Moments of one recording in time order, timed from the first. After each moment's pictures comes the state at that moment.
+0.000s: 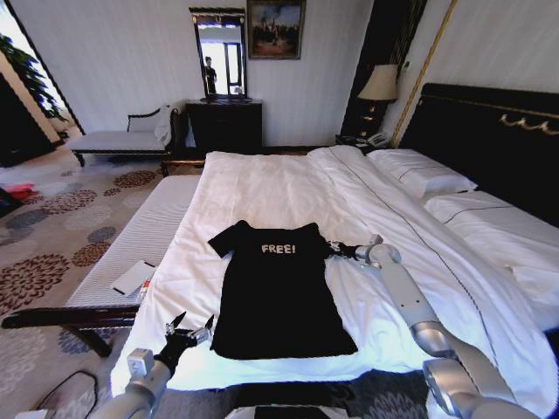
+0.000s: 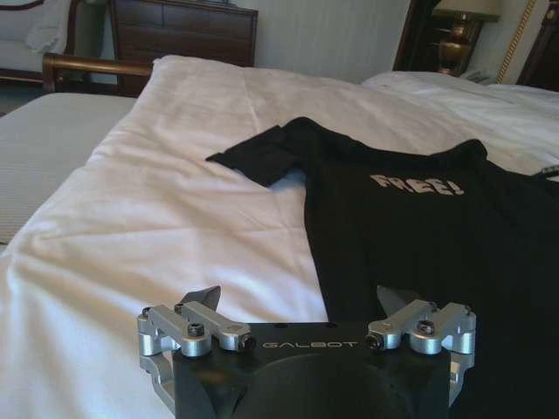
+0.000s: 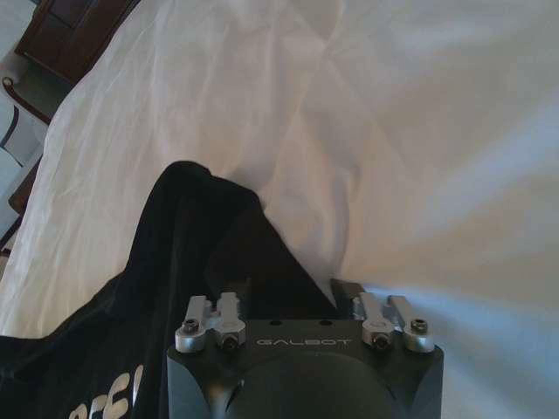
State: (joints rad) left arm 1.90 -1.02 -0.60 -2.24 -0.60 0.17 -0.11; right arm -0.51 1.10 0.32 0.99 1.31 -0.74 0.13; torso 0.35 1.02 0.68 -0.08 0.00
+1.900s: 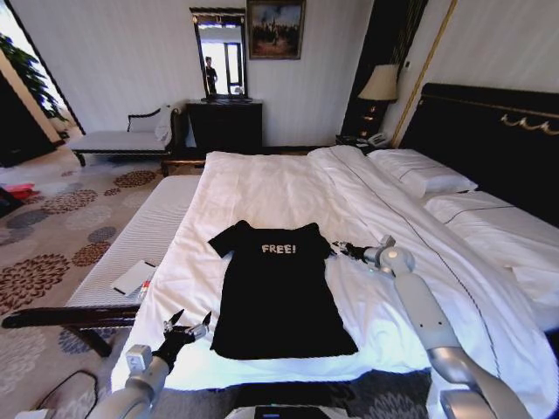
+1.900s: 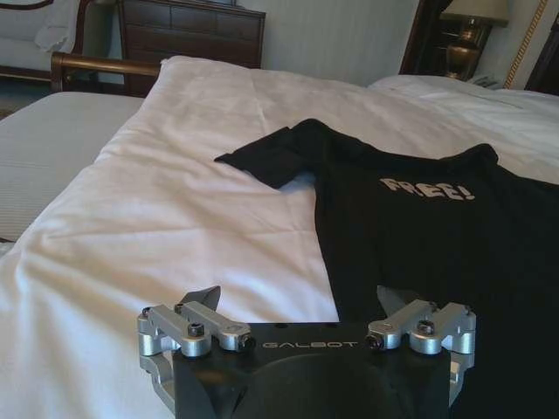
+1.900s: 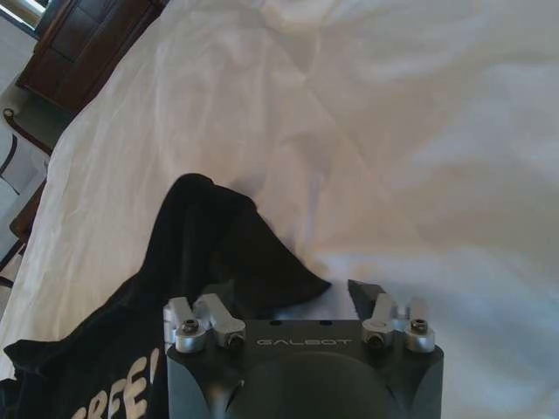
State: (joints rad) left arm 1.88 -1.02 -0.60 -2.22 -0.62 0.17 -0.11; right arm -0.72 1.06 0.46 1.29 1.42 -0.74 0.31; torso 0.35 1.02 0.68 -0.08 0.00
